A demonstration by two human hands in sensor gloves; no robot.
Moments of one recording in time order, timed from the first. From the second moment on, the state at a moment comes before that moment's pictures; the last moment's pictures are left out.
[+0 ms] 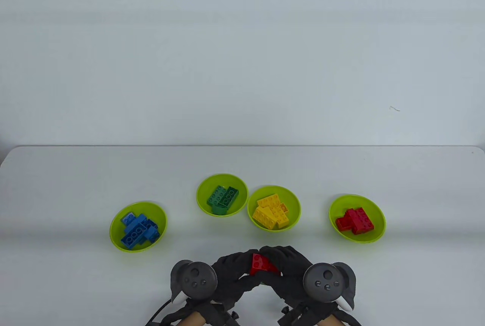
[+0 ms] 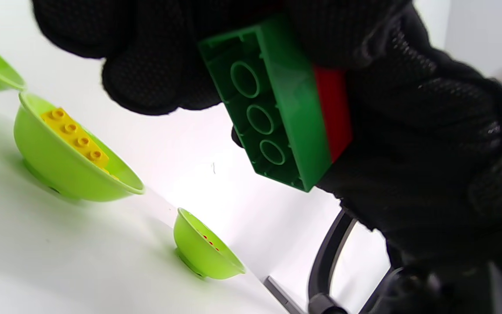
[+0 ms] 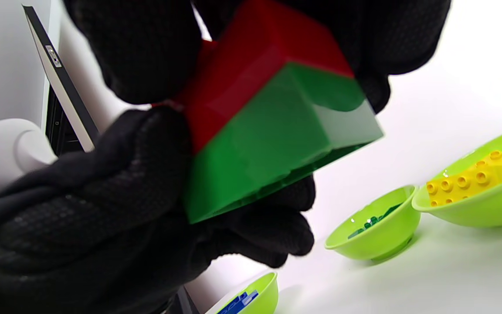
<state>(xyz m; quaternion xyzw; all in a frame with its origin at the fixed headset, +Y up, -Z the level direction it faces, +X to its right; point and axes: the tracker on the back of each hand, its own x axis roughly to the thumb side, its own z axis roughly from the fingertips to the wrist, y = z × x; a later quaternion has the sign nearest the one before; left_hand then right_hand) -0.104 -0.712 -0.310 0.05 -0.34 0.44 0.83 0.109 -0.681 -0.293 0.25 -0.12 0.88 0.39</state>
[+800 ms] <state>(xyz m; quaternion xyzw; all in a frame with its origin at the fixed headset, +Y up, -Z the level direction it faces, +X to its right) -0.102 -0.714 -0.310 0.08 -0.35 0.42 0.83 0.114 -0.682 -0.298 0.24 -0.09 0.87 0.42</state>
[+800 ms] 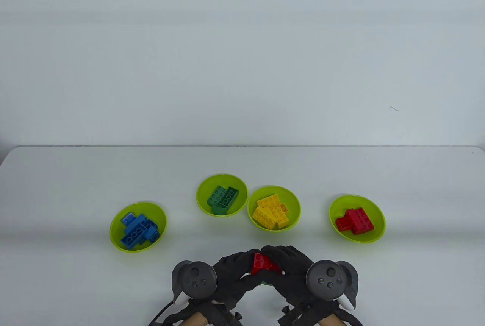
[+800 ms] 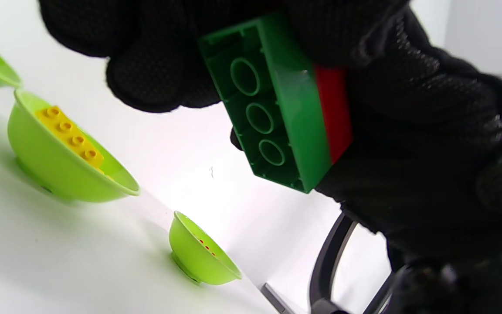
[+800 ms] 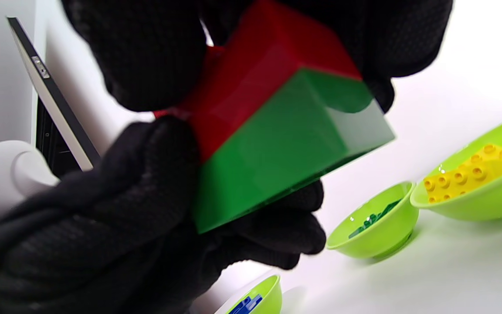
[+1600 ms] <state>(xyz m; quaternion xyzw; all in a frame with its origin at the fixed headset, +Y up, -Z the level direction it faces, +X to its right) -0.118 -0.713 -0.315 0.10 -0.31 0.48 0.82 0.217 -0.660 -0.368 0.02 -0.18 0.95 0.26</state>
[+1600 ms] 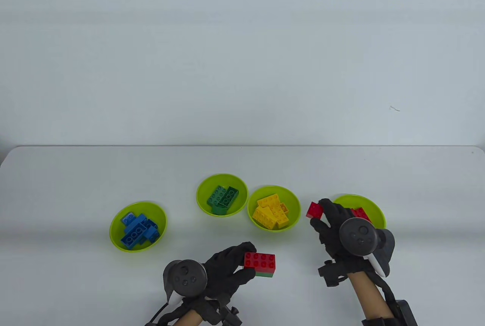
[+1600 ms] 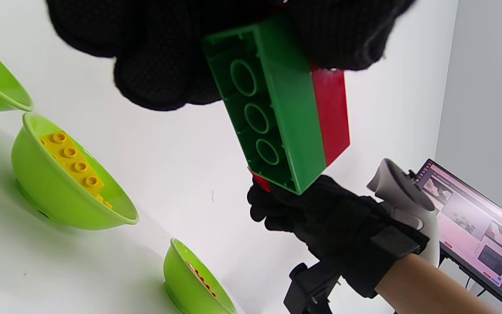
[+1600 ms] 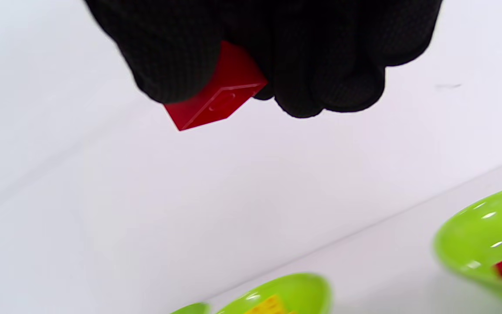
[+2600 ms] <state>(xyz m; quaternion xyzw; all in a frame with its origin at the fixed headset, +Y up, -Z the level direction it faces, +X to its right) -0.123 -0.713 -0.314 0.09 -0.29 0.50 0.81 0.235 -0.686 -0.374 0.02 -0.09 0.94 0.34</state>
